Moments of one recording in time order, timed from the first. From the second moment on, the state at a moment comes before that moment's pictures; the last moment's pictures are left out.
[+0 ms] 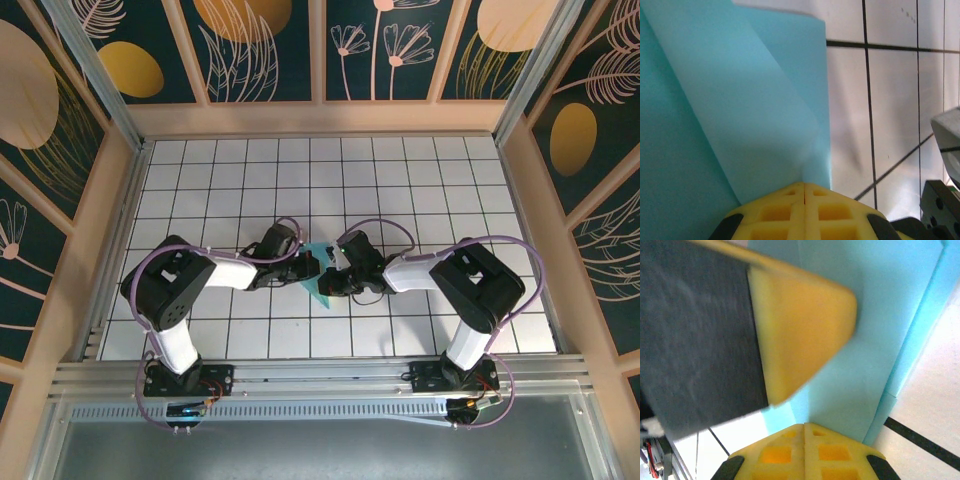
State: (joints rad) left arm -0.65 1.79 0.71 0.28 0.38 -0.82; right arm 0.78 1.72 0.69 0.10 -0.47 0.66
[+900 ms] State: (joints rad) left arm -0.46 1.93 0.94 0.12 0.44 -0.67; right arm 0.78 1.72 0.68 0.14 -0.44 0.65
